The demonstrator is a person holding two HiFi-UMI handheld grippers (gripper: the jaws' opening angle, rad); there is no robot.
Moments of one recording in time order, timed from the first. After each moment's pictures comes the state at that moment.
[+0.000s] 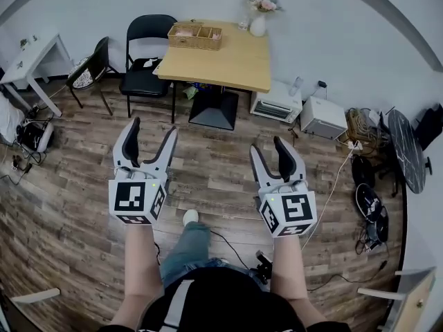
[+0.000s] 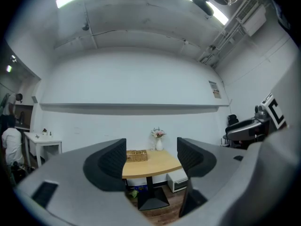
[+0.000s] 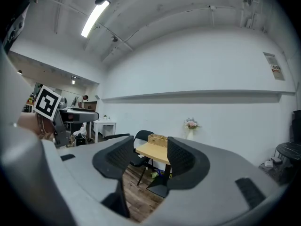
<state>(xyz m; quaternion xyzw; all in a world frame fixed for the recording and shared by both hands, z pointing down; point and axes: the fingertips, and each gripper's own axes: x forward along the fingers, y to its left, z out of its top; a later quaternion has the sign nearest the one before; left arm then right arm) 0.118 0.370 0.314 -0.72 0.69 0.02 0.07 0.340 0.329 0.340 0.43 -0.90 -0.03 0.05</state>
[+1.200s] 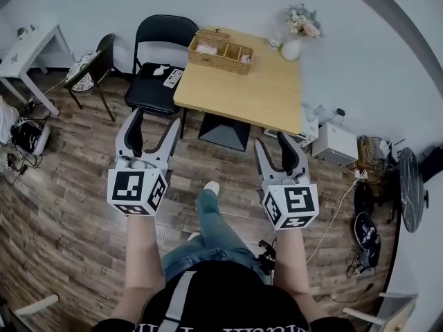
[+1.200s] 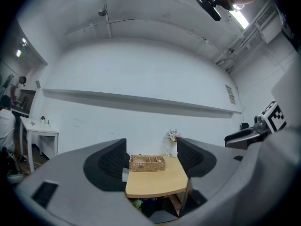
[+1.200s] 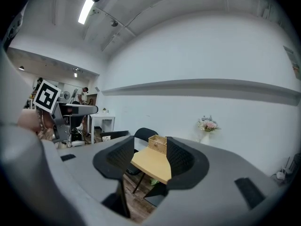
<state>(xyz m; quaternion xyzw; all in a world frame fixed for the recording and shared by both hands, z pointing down) -0.071 0.154 0.315 -0.71 0.70 0.06 0.03 0.155 0.099 0.342 0.41 -0.91 -0.04 0.10</state>
